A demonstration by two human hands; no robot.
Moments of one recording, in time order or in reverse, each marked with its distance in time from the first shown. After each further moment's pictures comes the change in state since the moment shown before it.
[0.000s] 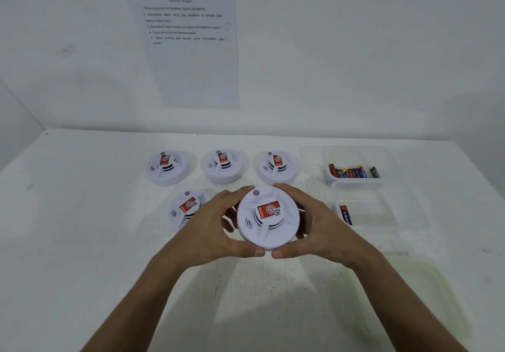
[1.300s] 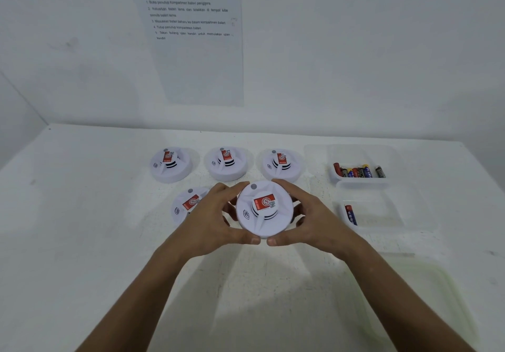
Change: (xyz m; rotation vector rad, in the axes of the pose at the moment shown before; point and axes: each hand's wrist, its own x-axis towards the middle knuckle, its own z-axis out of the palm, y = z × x) left_hand 0.011 -0.009 -0.005 0.110 0.056 -0.013; right_hand 0.023 0.016 0.007 -0.051 0.051 0.035
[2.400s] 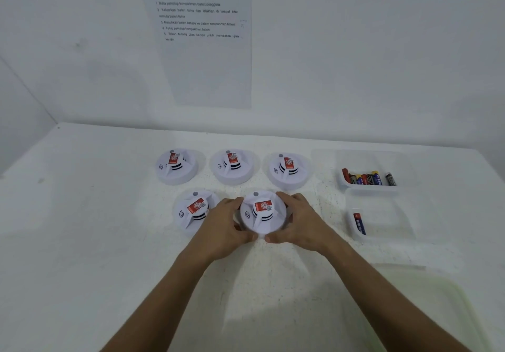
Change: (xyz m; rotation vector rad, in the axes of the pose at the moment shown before) left_hand 0.014 -0.033 0.030 0.121 0.035 -0.213; right_hand 0.038 0.037 0.021 -0.298 0.051 0.138
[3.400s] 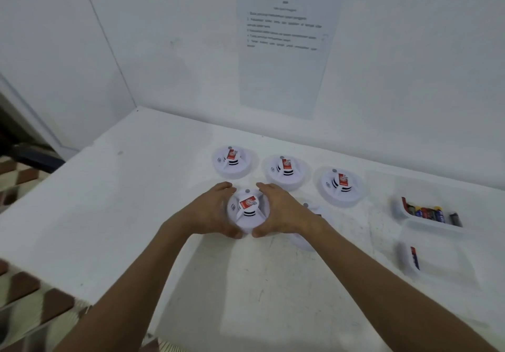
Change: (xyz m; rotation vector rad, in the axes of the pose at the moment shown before) left_hand -0.028 -0.048 -0.101 0.136 -0.099 -0.127; right_hand 0.062 -0.097 0.055 -0.294 -0.350 -0.153
